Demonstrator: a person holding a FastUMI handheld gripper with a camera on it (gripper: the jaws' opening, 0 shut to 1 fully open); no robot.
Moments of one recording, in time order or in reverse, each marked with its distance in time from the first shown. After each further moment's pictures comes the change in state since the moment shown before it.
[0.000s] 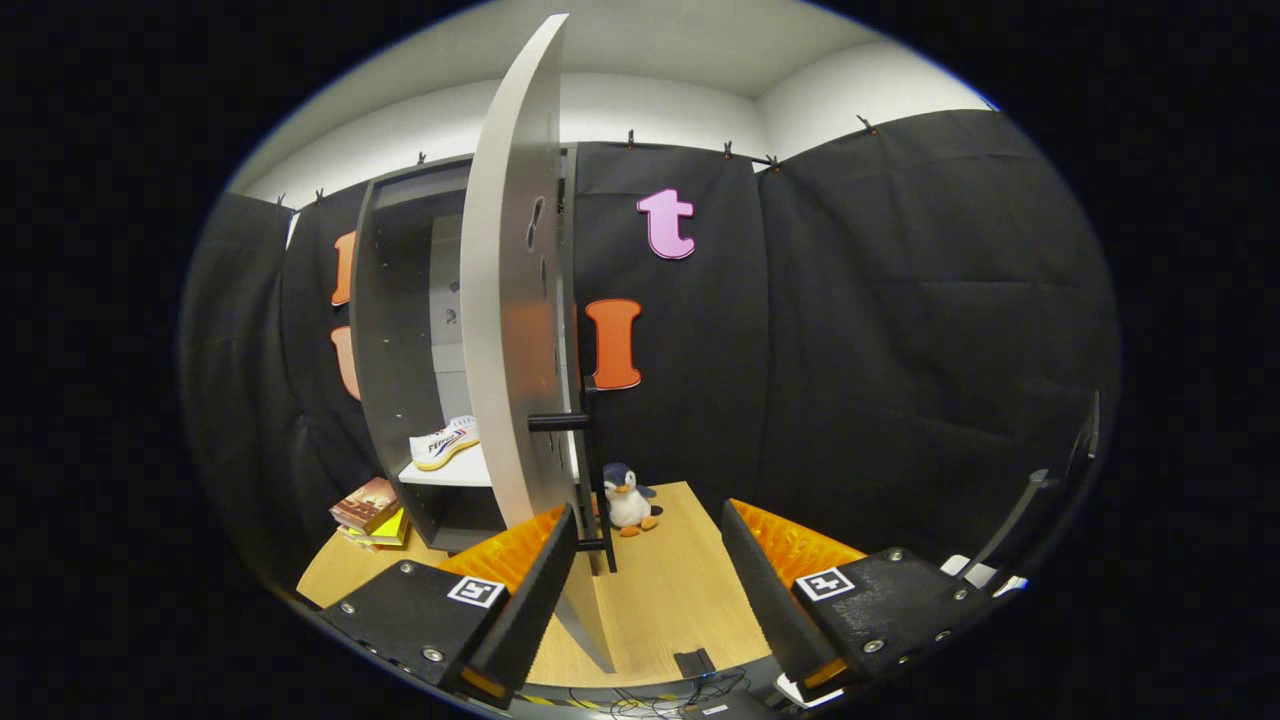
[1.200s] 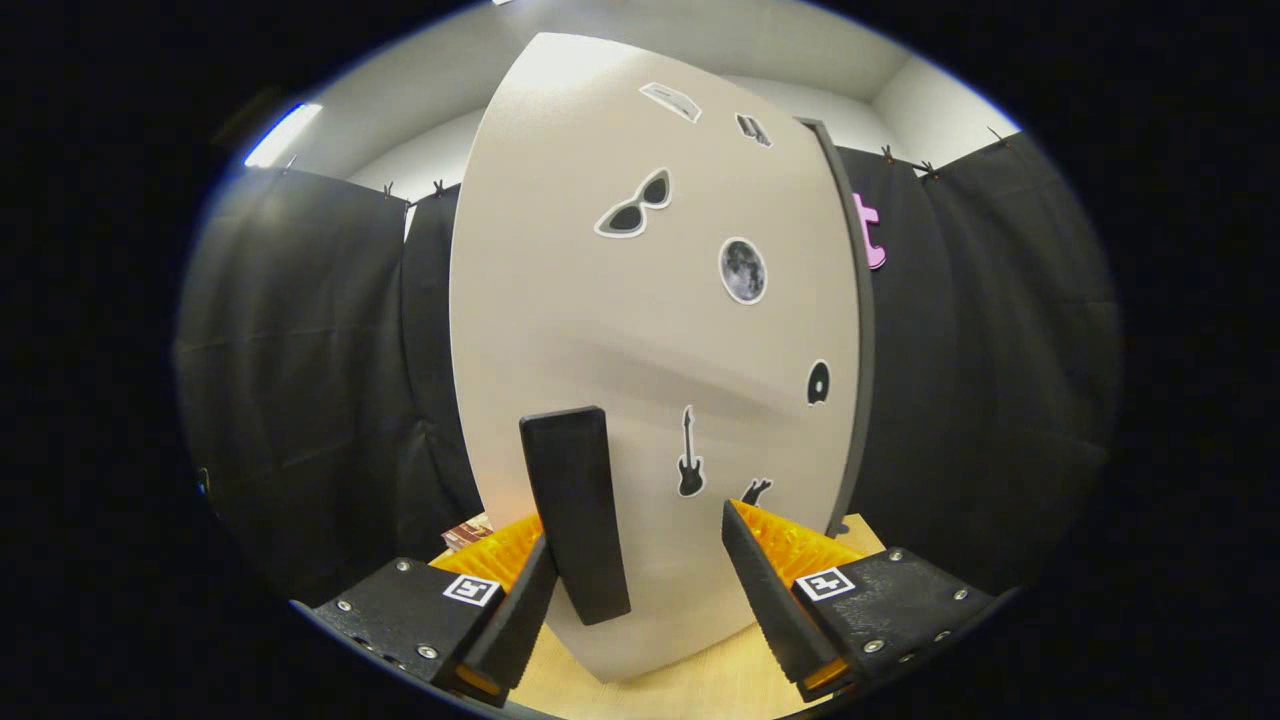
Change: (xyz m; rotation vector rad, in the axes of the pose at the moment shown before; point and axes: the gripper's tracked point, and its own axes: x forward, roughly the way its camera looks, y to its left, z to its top) arm 0.097 0.289 0.016 -0.033 -0.071 0.342
